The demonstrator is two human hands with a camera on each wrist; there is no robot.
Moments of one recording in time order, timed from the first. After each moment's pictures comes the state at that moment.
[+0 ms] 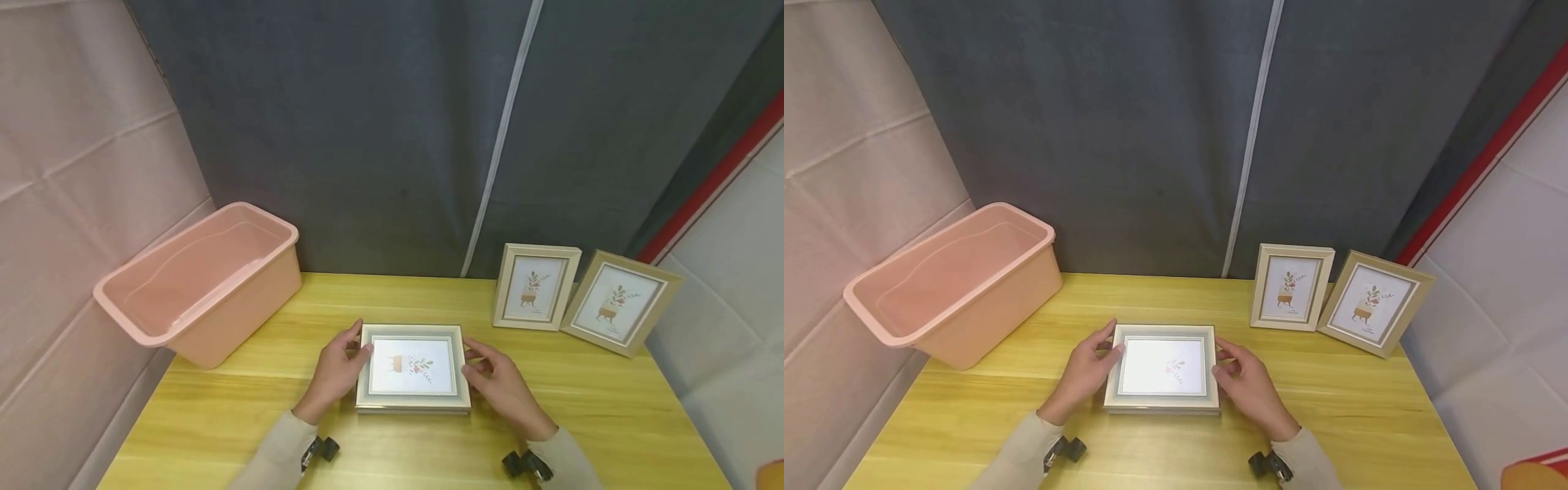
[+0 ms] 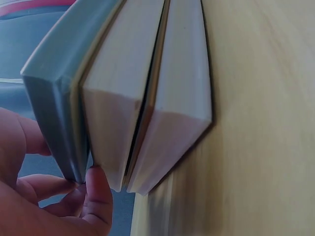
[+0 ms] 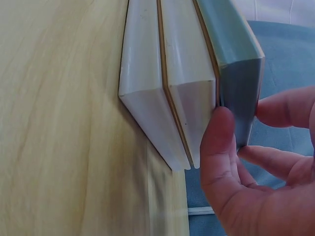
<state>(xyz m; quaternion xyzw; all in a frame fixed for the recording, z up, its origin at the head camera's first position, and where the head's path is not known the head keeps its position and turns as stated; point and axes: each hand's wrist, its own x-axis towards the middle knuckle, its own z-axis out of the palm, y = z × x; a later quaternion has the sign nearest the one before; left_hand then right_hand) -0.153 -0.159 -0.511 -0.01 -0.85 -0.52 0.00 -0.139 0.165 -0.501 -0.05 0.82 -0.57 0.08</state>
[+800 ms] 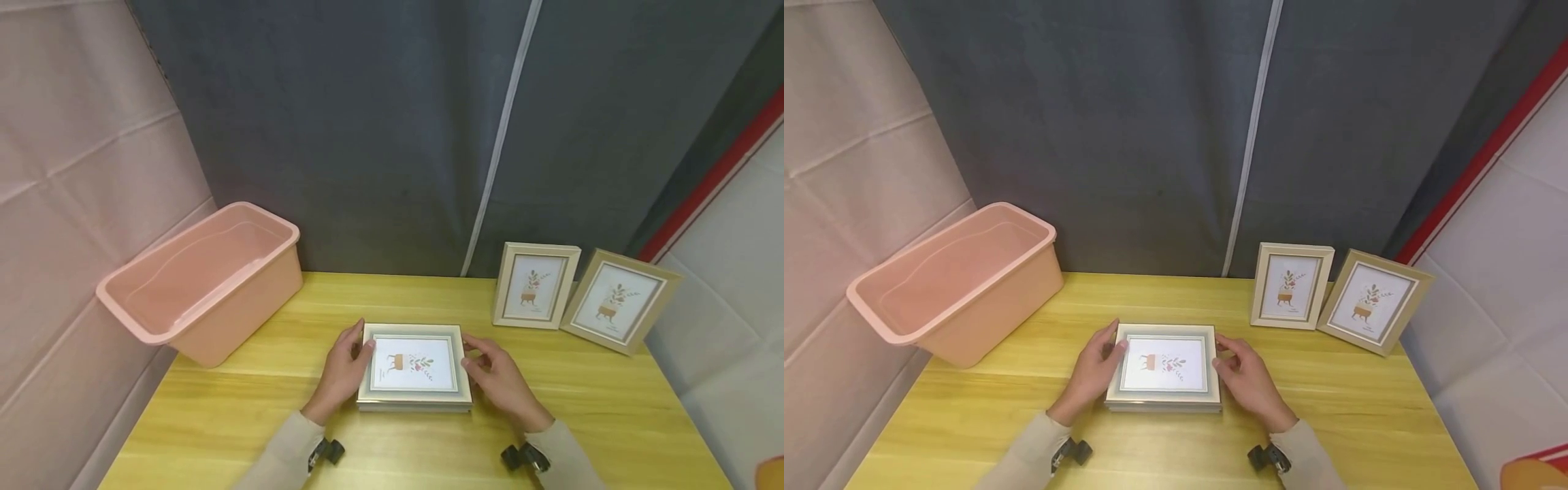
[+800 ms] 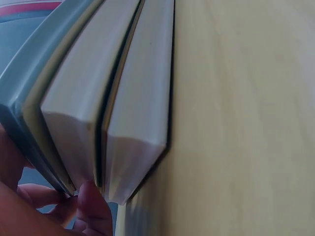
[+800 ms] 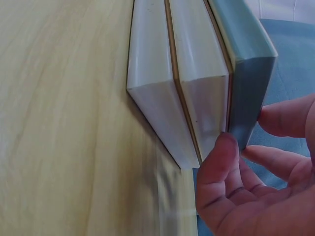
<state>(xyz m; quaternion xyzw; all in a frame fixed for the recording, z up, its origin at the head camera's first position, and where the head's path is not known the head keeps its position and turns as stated) -0.155 -0.149 -0.523 0.00 -0.85 -0.52 0.02 -0.147 0.164 -0.508 -0.06 0.83 -0.55 0.06</state>
